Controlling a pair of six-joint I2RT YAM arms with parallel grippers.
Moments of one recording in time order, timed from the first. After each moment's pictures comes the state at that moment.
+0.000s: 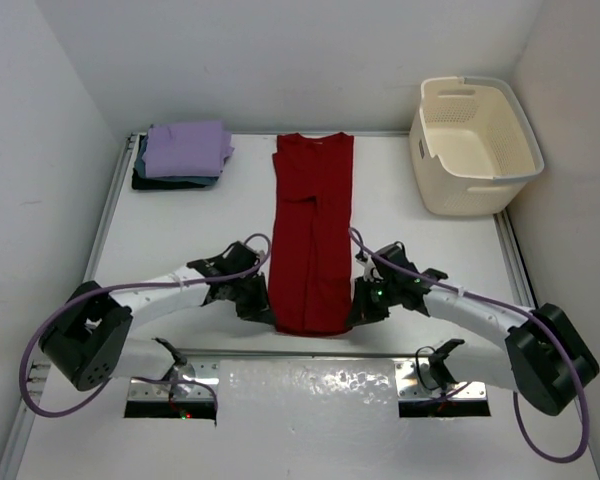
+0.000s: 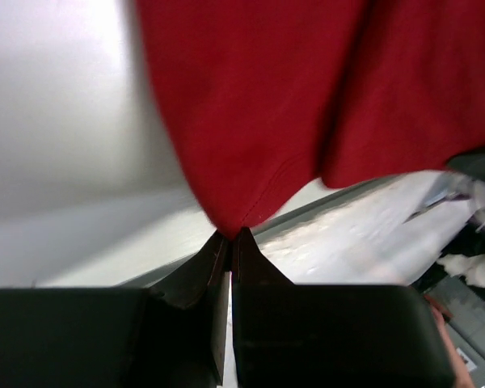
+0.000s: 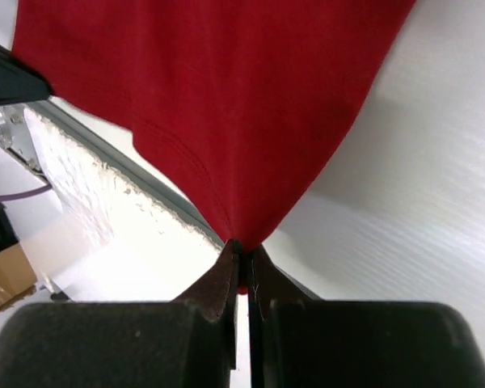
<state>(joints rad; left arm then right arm) -0.65 1.30 0.54 -0.40 0.38 -0.85 0.59 1.19 0.42 -0.29 -0.47 0.58</state>
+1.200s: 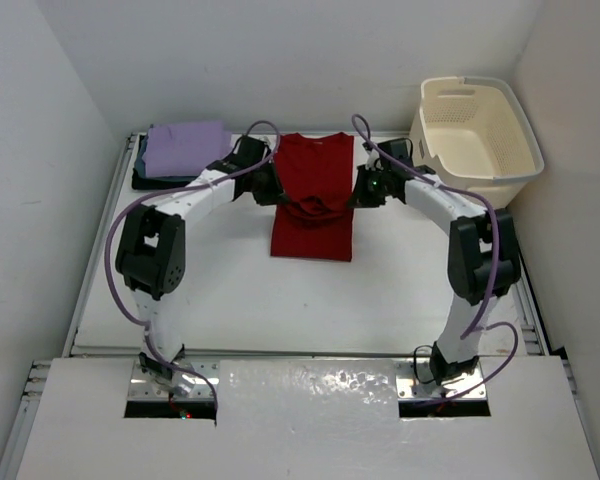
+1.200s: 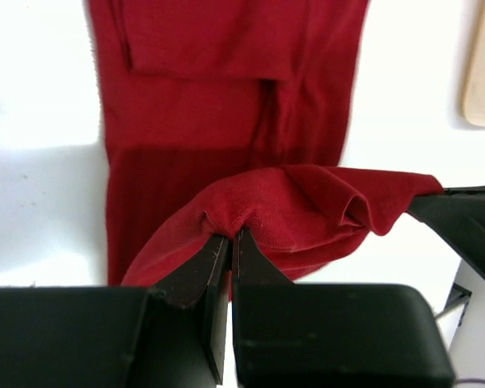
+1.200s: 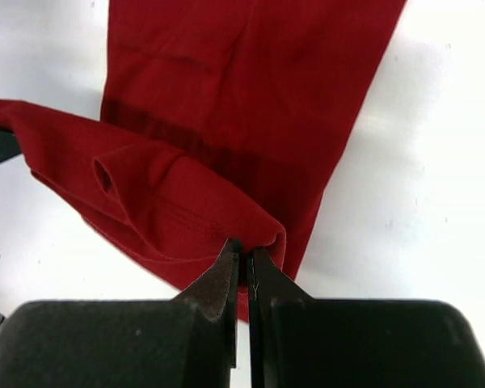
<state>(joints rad) -0.38 1.92 1.50 -0.44 0.22 -0.67 0.25 1.85 1.32 -0.36 -0.33 0.30</state>
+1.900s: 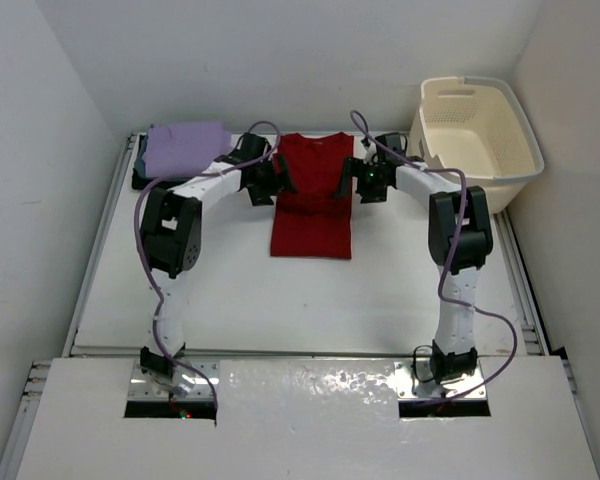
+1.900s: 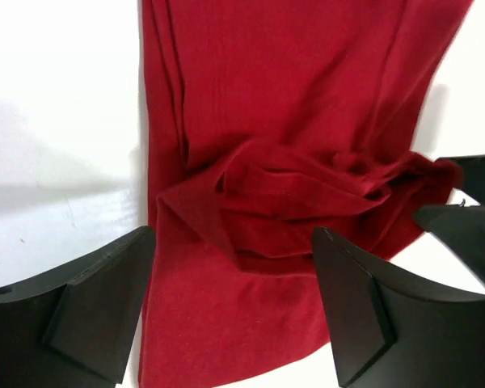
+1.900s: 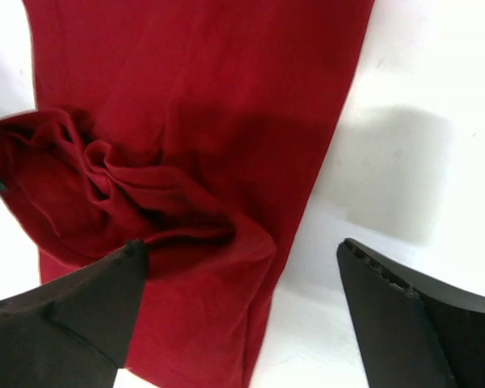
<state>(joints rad) -0.32 2.17 1.68 -0.45 0.23 -0.65 0.19 2.18 1.60 -0.37 -0.37 0.30</state>
